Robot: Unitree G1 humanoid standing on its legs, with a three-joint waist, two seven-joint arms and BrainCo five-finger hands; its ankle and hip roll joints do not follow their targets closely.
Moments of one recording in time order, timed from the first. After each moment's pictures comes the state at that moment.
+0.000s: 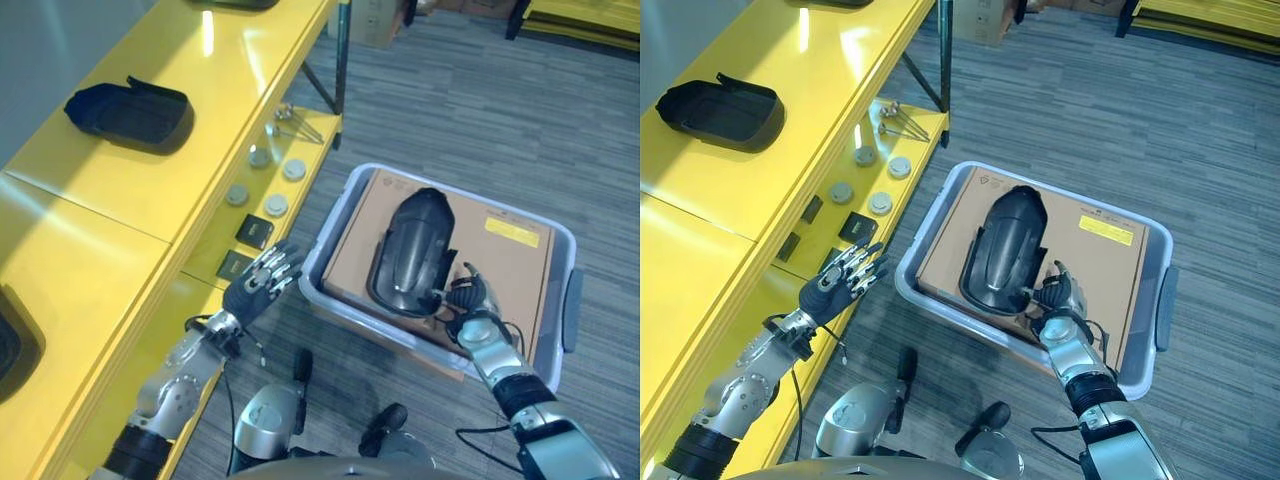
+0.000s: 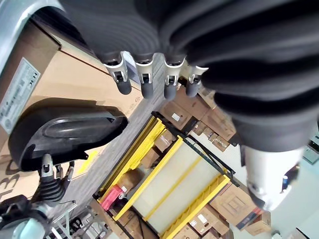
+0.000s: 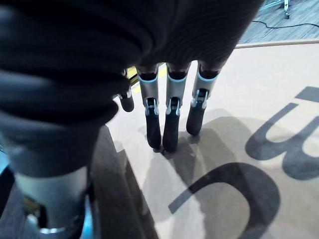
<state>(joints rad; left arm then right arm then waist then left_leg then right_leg) 0.01 0.35 -0.24 -0.11 -0.93 0.12 -0.36 -0.29 -0.52 0.23 0.56 -0.08 0.25 -0.42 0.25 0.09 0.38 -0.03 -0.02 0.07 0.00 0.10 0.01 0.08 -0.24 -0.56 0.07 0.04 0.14</state>
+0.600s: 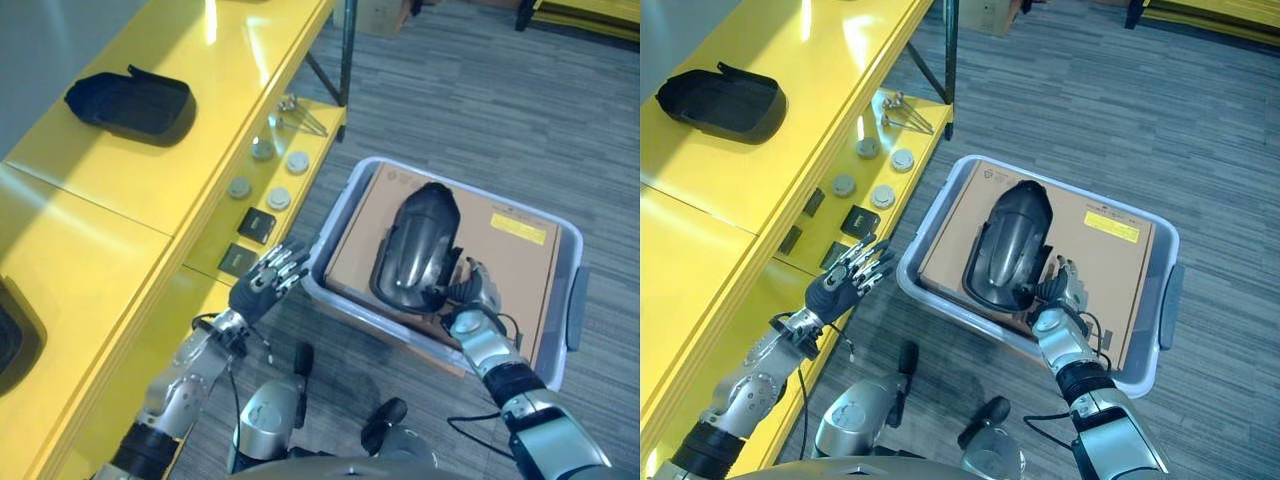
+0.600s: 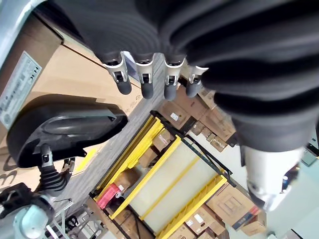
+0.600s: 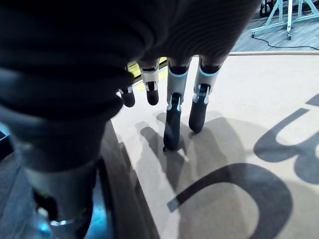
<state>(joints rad) -0.01 0.34 -0.28 -0.10 -0.94 0.08 -0.35 -0.36 -0.51 0.27 0.58 -0.12 0.35 -0.47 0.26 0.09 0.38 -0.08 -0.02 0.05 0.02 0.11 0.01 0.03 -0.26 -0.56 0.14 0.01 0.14</state>
